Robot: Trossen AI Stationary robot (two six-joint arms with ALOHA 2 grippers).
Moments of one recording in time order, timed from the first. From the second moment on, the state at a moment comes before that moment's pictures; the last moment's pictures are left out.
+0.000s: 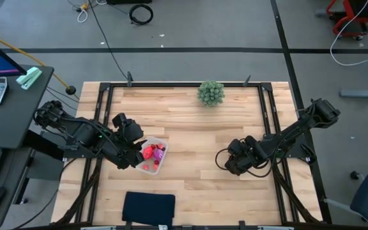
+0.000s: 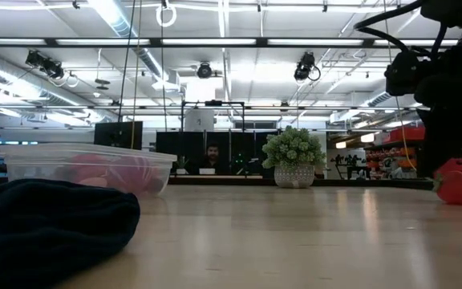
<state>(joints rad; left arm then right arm) -0.52 1.41 1.68 -1.41 -0.69 -0.80 0.49 1.40 0.68 -0.72 0.44 1.20</state>
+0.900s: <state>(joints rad) -0.52 1.41 1.68 -1.41 -0.69 -0.80 0.49 1.40 0.58 -0.60 0.45 1.21</state>
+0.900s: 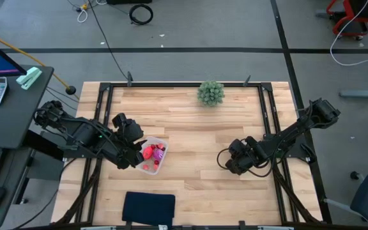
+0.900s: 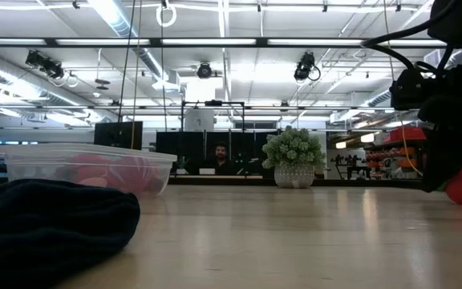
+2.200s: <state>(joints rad) -0.52 1.41 1.68 -1.40 -0.72 -0.80 0.23 2.02 1.10 0.90 0.39 0.04</state>
